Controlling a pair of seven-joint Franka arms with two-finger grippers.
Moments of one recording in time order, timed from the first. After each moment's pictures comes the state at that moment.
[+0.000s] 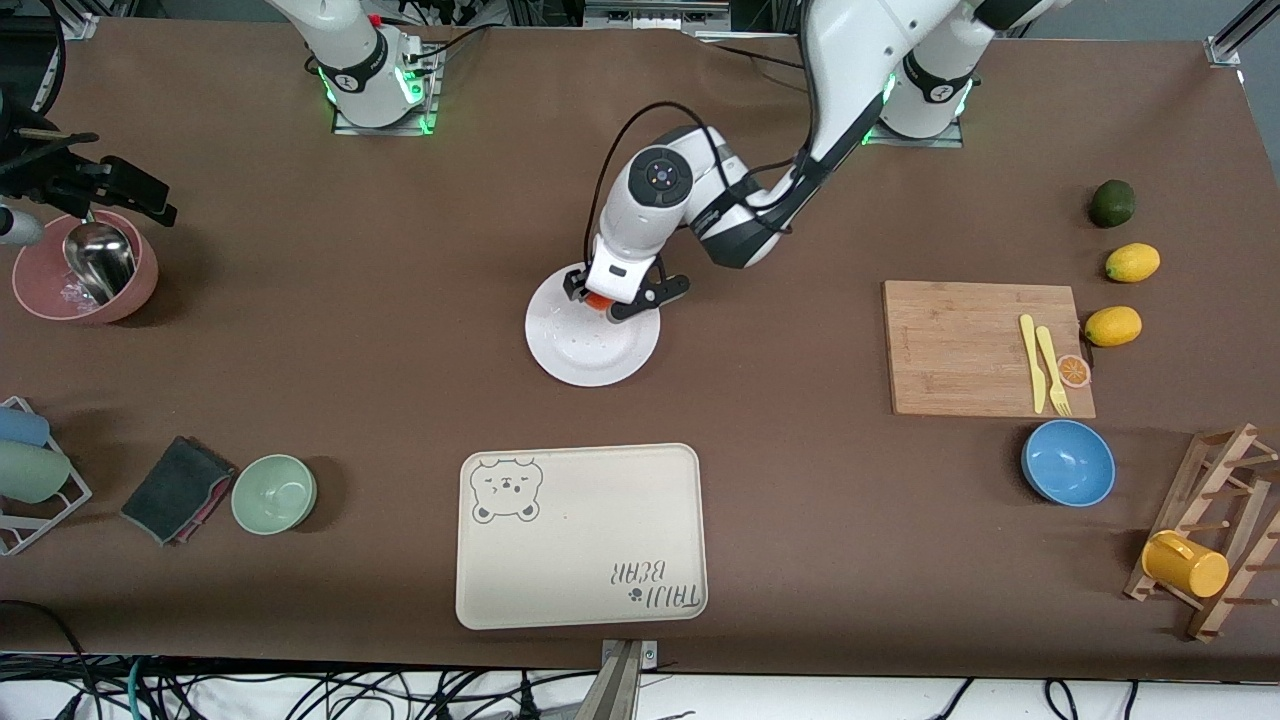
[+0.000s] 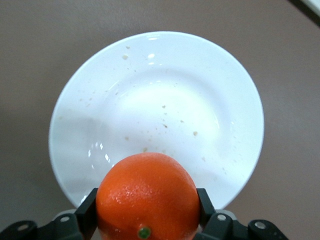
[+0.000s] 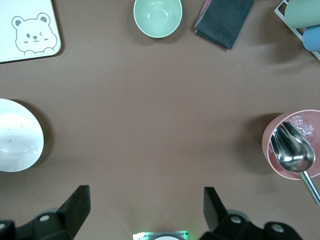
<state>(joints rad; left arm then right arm) -0.52 0.74 -0.42 -1.61 0.06 2.47 -1.40 0.07 -0.03 -0.08 -1.62 -0.01 1.51 0.08</state>
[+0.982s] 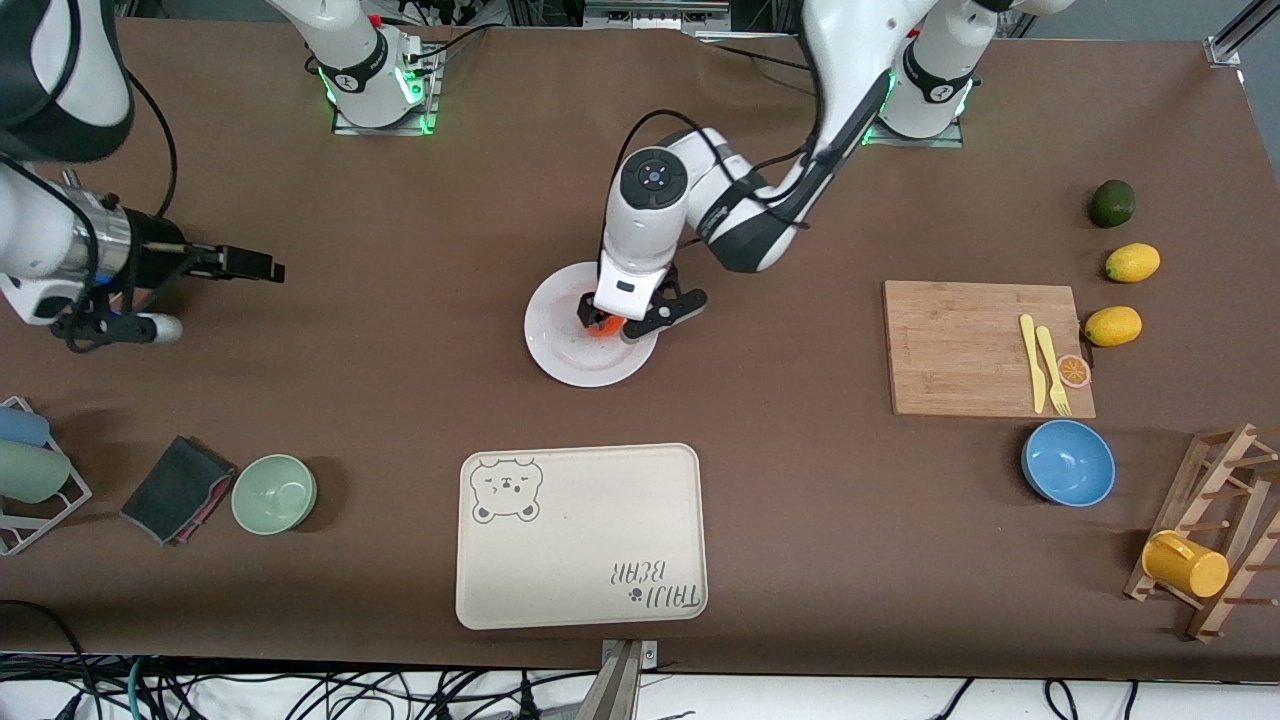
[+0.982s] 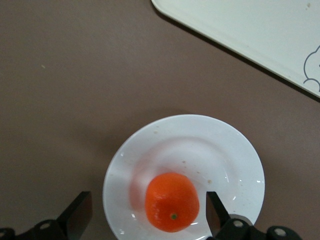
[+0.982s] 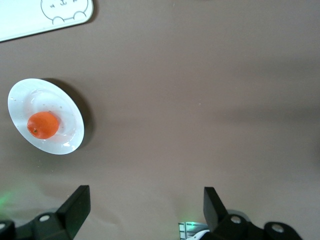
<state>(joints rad) -0.58 0.61 -0.24 -1.52 0.07 2.16 -1.29 0.08 0.21 -0.07 -1.62 0.24 1.53 0.07</state>
